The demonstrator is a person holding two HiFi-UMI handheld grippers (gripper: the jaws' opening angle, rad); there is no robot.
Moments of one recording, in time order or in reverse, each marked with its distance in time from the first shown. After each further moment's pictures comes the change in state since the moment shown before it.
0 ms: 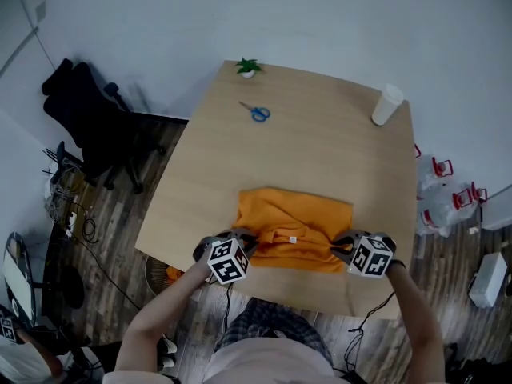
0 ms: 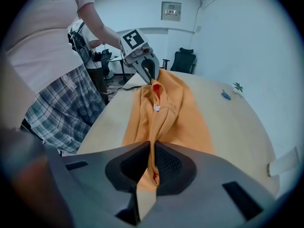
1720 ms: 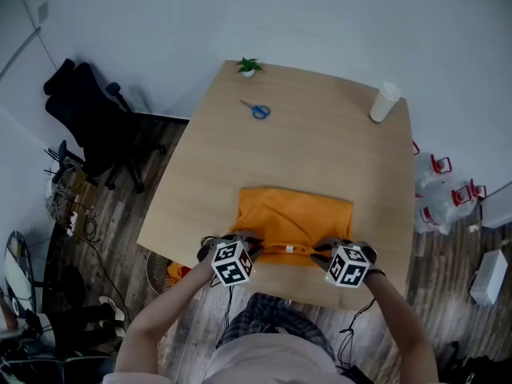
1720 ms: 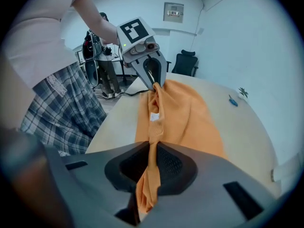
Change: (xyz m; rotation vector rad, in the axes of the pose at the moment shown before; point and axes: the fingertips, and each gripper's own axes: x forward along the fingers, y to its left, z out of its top) left arm -0.006 -0.032 0.011 0.032 -0.021 -0.039; right arm 0.038 0.042 0.041 -0.012 -0.019 -0.022
